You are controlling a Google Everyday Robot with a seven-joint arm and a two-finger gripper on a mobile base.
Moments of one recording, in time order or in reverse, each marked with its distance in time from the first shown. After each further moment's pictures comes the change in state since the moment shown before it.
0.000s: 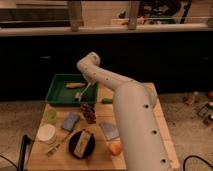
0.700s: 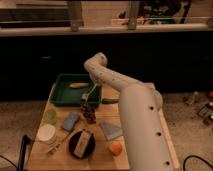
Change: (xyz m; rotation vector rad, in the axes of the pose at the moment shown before) arm 0.036 0.040 0.002 -0.044 0.013 0.081
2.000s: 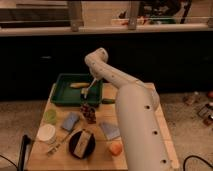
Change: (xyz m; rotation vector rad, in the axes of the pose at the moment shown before) arm 0.010 -0.032 -0.011 0.065 0.002 0.035
